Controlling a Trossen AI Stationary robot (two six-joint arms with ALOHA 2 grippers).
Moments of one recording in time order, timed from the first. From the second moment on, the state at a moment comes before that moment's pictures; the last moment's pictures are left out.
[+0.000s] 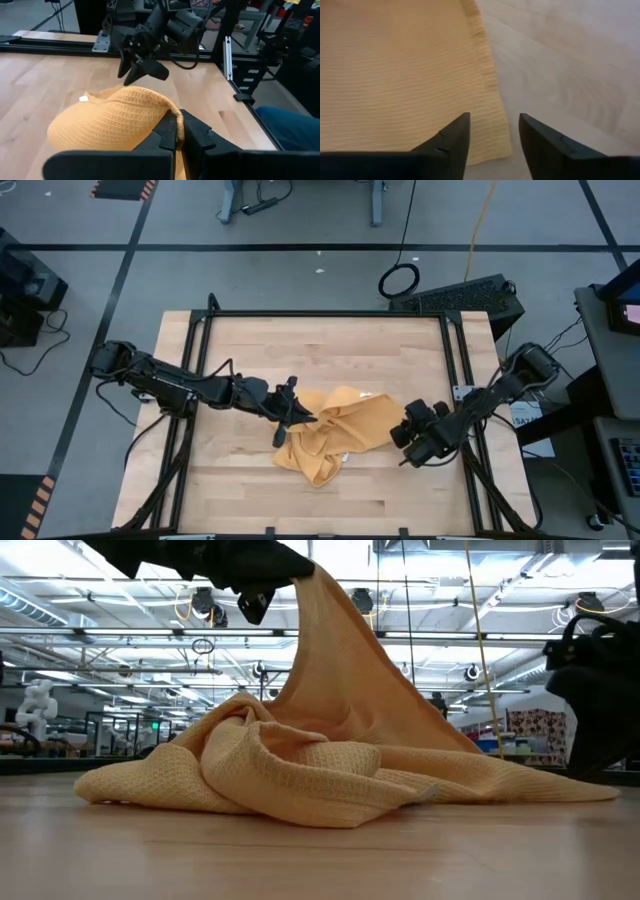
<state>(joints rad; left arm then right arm) -0.17 1.38 0.74 0.36 0.04 -0.12 0.62 1.48 0.64 -0.86 0.54 1.75</state>
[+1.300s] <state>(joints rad) -0.12 1.38 0.74 0.31 0.04 -0.07 0.88 1.49 0.48 0.03 0.91 1.60</state>
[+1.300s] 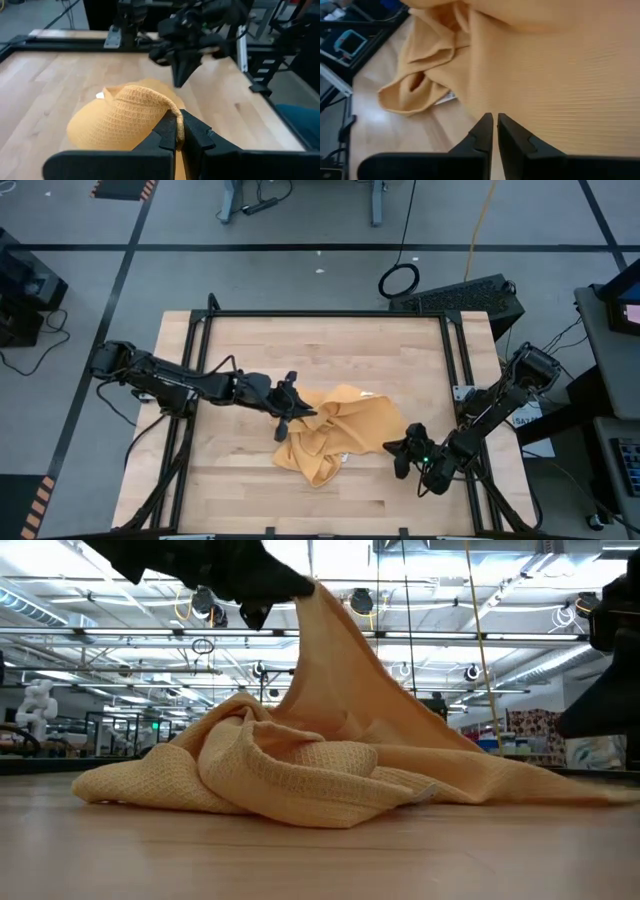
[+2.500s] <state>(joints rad) -0.03 1.37 0.74 0.53 0.12 0.22 0.76 1.75 0.72 -0.21 0.61 1.76</state>
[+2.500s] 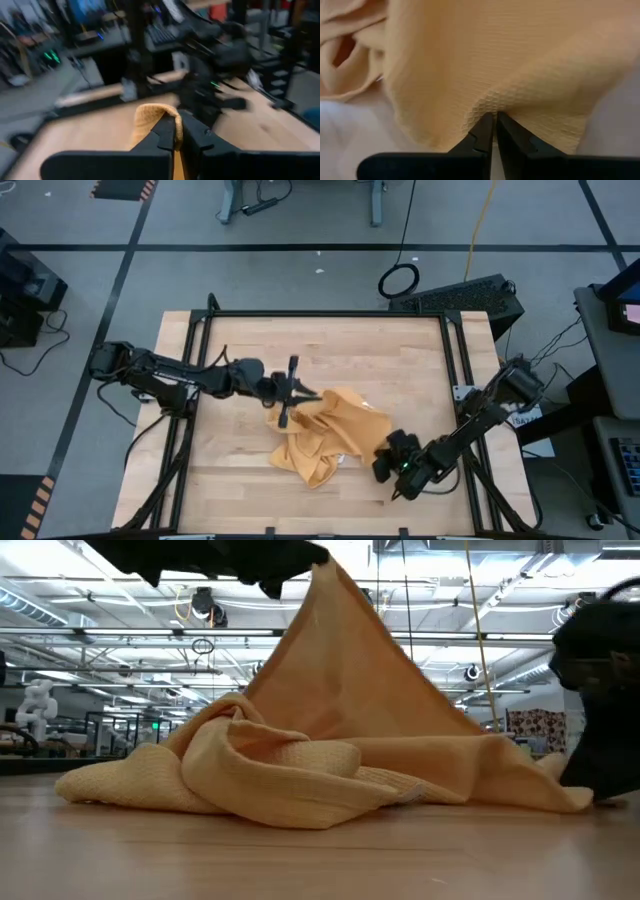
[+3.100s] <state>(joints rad) -0.01 1.42 0.74 0.54 0.30 0.16 0.80 1.81 1.25 -1.13 0.53 1.73</state>
